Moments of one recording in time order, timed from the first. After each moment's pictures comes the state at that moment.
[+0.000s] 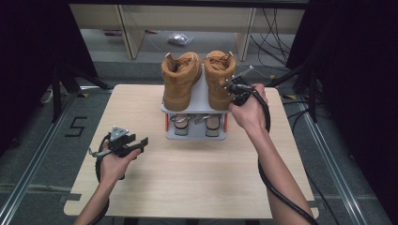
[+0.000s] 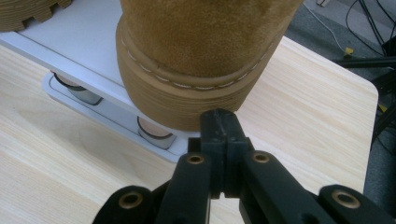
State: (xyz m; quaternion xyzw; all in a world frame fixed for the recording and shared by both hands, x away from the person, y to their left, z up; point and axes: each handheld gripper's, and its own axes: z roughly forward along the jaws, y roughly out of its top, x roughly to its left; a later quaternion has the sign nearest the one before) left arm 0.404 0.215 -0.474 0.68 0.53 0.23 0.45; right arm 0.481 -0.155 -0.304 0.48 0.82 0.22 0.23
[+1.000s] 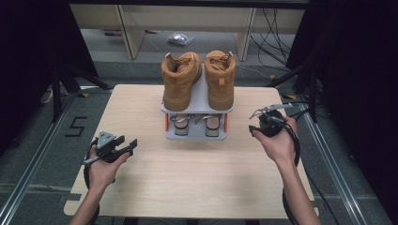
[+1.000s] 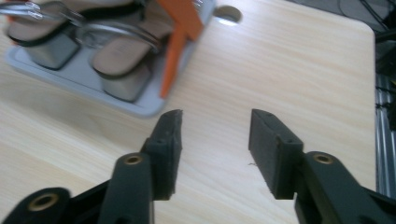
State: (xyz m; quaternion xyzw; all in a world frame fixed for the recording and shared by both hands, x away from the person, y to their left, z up) left arm 0.387 0.250 -0.484 0.66 0.53 0.27 0.46; right arm 0.424 -0.248 -0.372 0.54 0.76 0.28 0.22
